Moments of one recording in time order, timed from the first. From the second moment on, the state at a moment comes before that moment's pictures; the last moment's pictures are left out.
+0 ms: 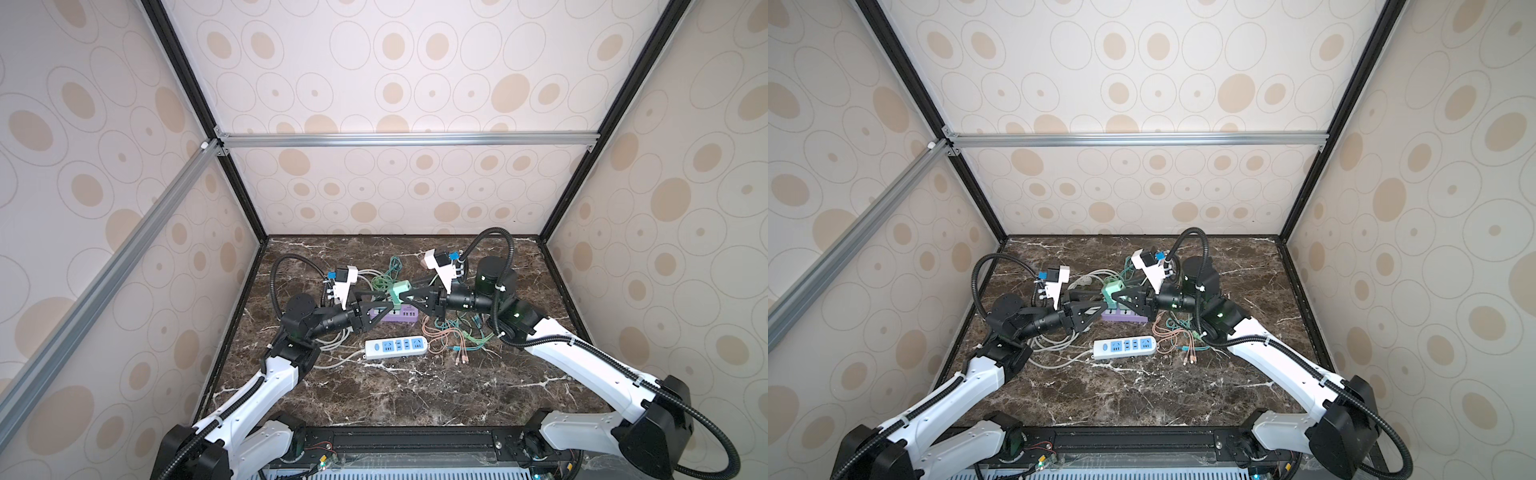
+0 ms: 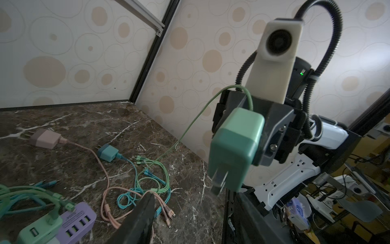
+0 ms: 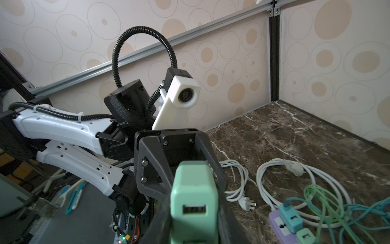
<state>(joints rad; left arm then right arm) -0.38 1.00 0.56 0.49 0.79 -0.59 0.66 1.24 1.07 0.01 -0.69 0.14</state>
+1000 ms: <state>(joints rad) -0.38 0.99 0.34 -0.07 0.29 -0.56 0.77 1.65 1.38 -0.70 -0.45 -0.54</state>
